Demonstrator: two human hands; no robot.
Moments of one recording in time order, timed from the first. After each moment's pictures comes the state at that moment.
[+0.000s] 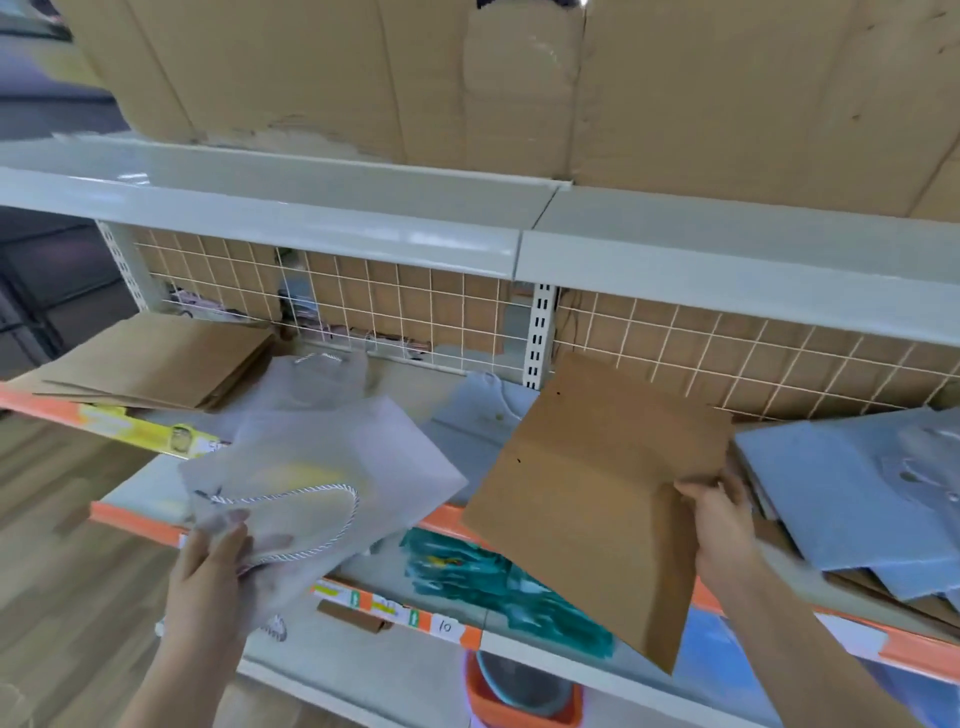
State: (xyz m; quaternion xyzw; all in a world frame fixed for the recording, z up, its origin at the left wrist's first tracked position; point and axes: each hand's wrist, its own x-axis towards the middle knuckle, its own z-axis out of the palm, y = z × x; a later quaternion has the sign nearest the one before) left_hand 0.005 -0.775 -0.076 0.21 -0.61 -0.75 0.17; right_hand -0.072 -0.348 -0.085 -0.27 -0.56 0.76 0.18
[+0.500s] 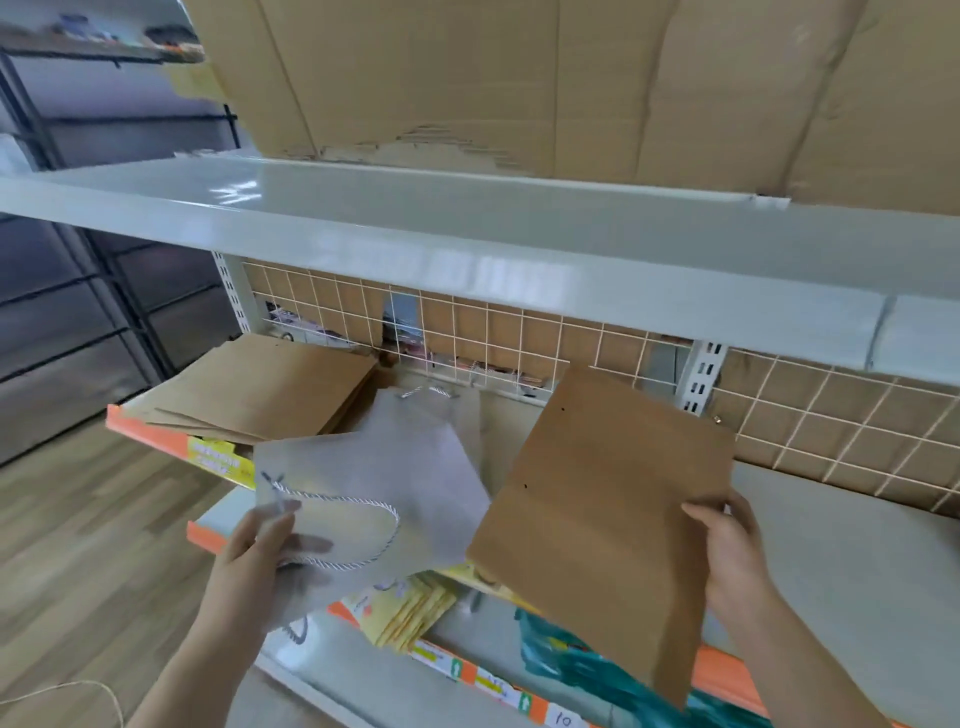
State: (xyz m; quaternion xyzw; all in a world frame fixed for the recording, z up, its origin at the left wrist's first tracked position) left_hand -0.101 -0.925 -0.082 0.23 -0.64 -0.72 0.13; right_hand -0.196 -0.509 -0.117 -0.26 -0.56 0.78 0.10
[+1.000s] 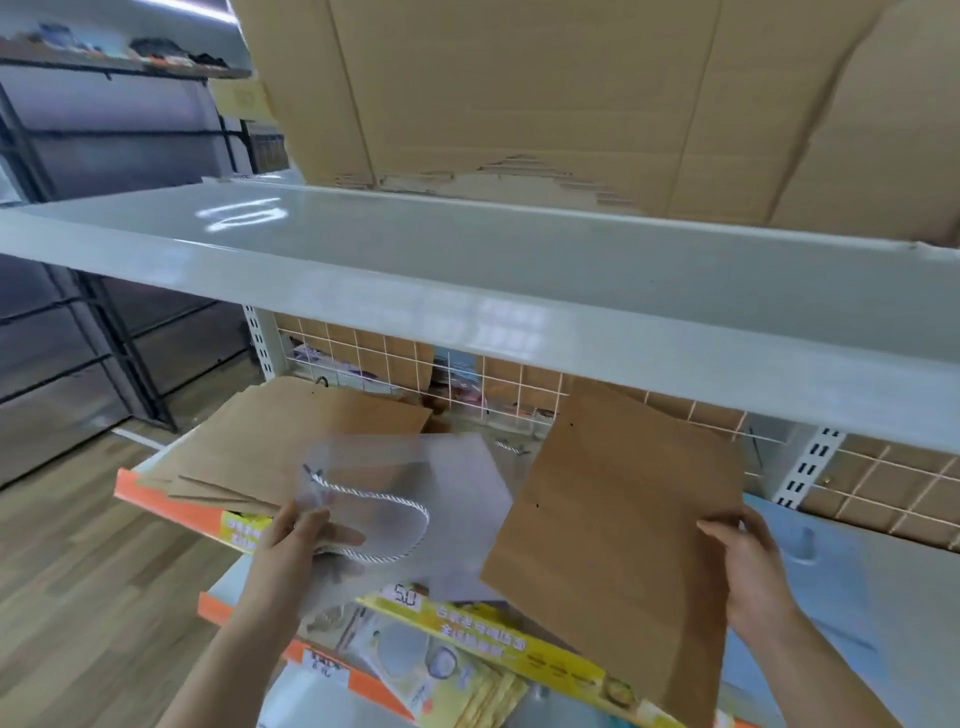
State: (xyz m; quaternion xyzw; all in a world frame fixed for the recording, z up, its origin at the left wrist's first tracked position) left_hand -0.234 -1.054 -0.097 0.21 -0.65 -0.72 0.09; right_hand -0.268 -0.633 -0.098 -0.26 -0.56 0.78 0.12
